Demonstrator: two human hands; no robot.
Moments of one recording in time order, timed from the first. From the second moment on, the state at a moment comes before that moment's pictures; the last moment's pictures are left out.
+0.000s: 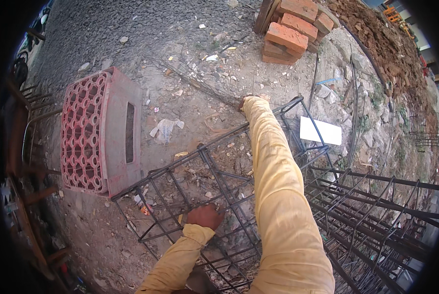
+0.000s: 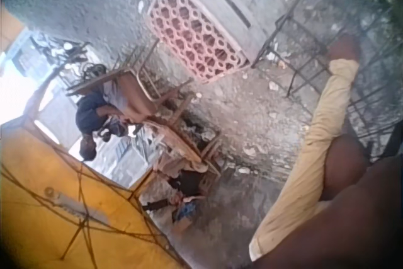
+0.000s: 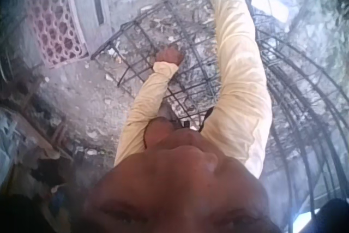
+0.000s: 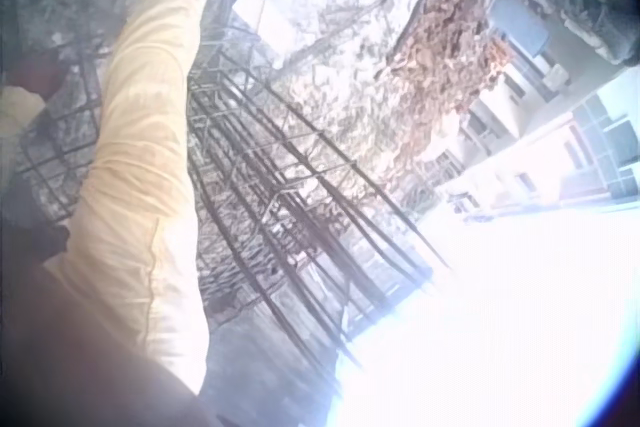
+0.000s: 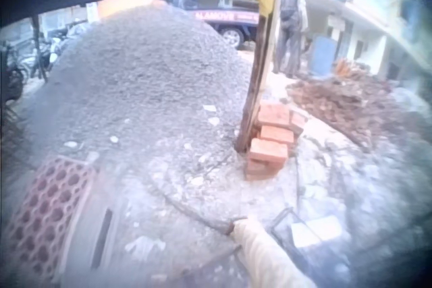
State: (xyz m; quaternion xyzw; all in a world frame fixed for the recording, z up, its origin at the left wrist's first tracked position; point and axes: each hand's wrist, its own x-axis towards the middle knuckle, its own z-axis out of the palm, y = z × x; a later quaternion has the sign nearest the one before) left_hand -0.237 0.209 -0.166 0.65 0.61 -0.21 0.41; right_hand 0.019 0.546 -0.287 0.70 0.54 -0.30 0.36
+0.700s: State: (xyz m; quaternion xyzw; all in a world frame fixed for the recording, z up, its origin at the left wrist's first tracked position) left_hand -0.246 0.208 -0.163 0.64 0.63 -0.20 0.40; right_hand 0.007 0.540 -0.309 0.78 0.55 -0.22 -0.19
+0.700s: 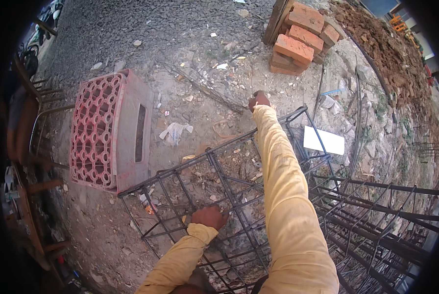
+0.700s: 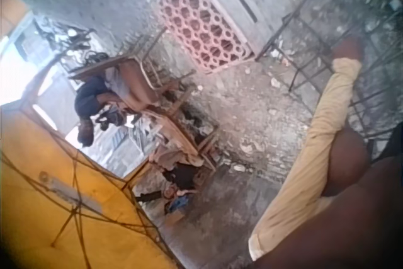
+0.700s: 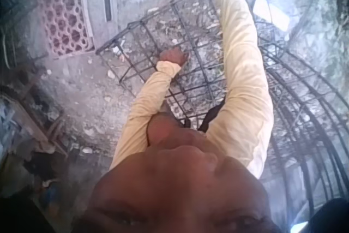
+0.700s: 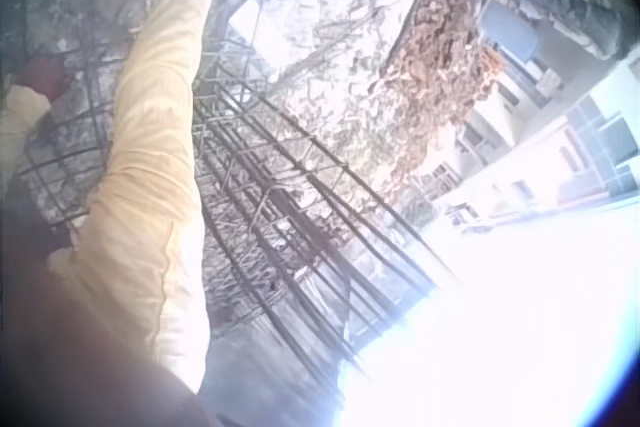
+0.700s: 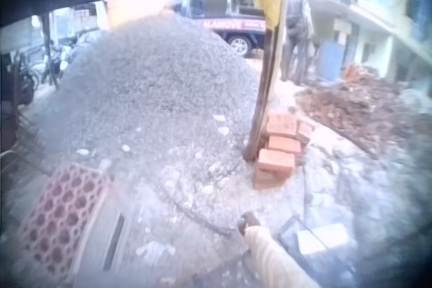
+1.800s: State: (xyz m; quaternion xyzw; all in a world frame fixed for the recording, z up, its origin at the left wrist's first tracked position) left_hand -0.243 0.184 -0.153 0.69 0.62 -0.09 0.36; right_hand -0.055 0.131 0.040 0.71 0.56 -0.42 -0.11
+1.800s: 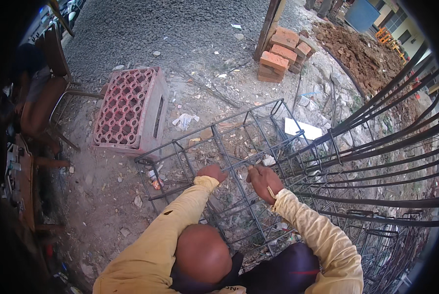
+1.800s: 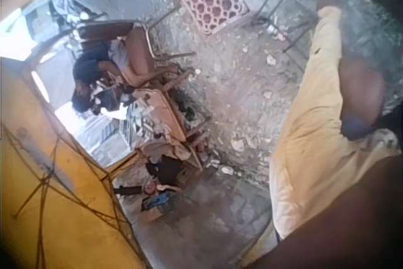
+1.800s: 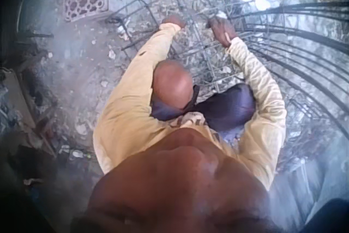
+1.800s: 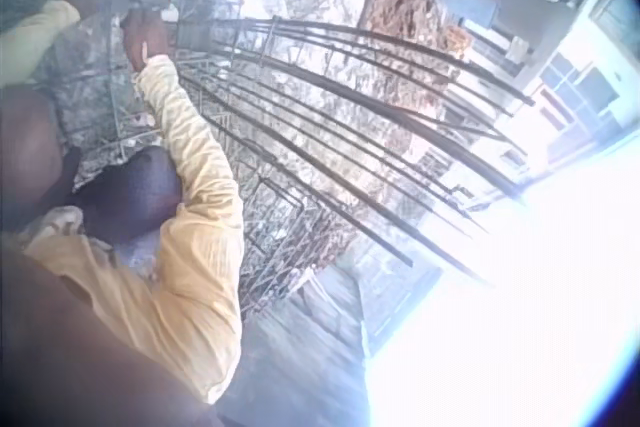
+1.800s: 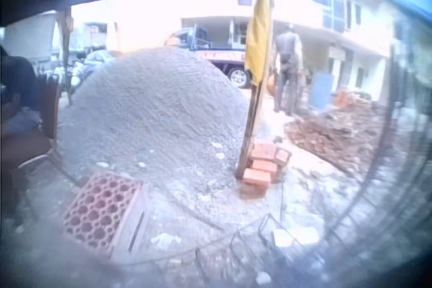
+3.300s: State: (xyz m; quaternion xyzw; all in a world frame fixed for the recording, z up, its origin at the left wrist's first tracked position) left_hand -0.004 0.035 0.069 0.86 0.00 -0.32 0.39; right_hand 0.144 -0.230 0.074 0.83 0.49 -0.13 -0.22
